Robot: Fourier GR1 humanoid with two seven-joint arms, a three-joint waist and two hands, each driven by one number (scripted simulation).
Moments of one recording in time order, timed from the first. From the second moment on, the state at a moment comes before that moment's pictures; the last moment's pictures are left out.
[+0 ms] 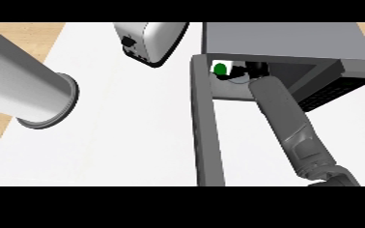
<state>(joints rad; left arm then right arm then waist) 0.45 0.06 0.65 -2.27 0.61 -0.51 0.10 -0.94 -0.09 -0.14 -0.39 0.33 -0.38 -0.59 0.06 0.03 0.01</state>
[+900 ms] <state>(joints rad) 0.37 0.08 0.61 -2.21 0.58 -0.52 0.10 -1.06 -0.22 -0.14 -0.16 0.44 -0.70 -0.62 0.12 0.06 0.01</state>
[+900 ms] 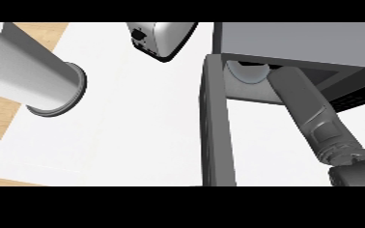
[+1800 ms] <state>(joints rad) 0.31 0.11 0.56 -2.16 0.49 -0.55 0.11 -1.09 -0.24 -0.13 -0.10 0.48 -0.74 -0.60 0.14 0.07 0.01</state>
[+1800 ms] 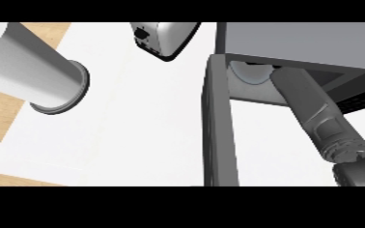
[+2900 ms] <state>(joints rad) 0.27 0.04 0.34 -2.17 0.41 -0.63 0.13 -1.00 -0.17 -0.34 -0.13 0.24 -0.26 -0.82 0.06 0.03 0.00</state>
